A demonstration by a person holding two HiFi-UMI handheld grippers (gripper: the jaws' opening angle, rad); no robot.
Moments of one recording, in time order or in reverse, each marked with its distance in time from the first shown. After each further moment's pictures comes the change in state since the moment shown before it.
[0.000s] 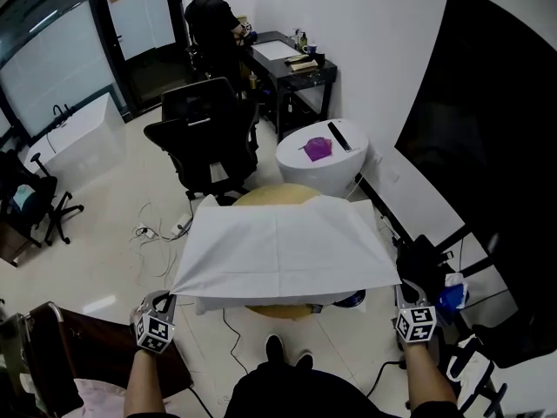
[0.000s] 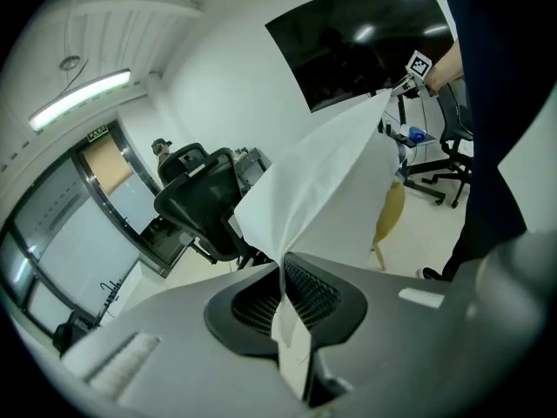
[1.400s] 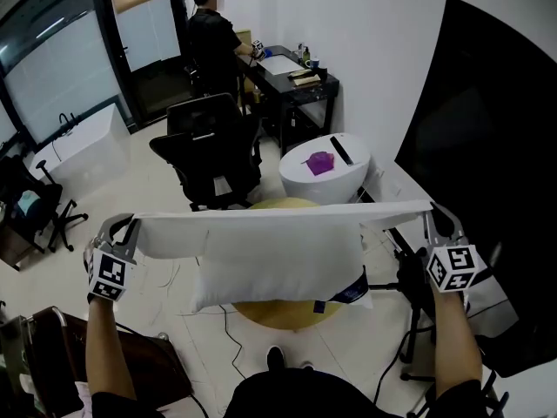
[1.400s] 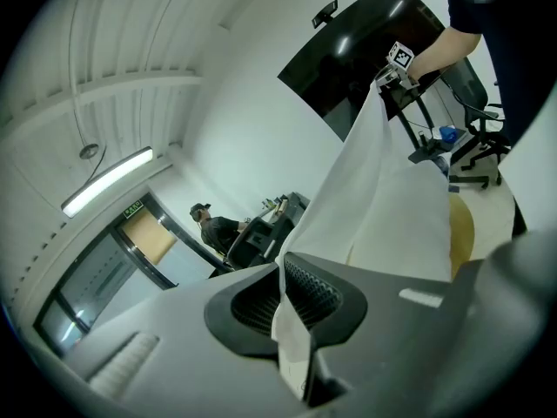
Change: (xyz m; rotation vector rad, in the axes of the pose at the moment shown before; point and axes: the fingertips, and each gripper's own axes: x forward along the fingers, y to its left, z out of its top) left arm -0.077 0.207 0.205 0.213 -0.224 0.284; right arm -0.003 -0.037 0.290 -0.182 -0.408 -0.027
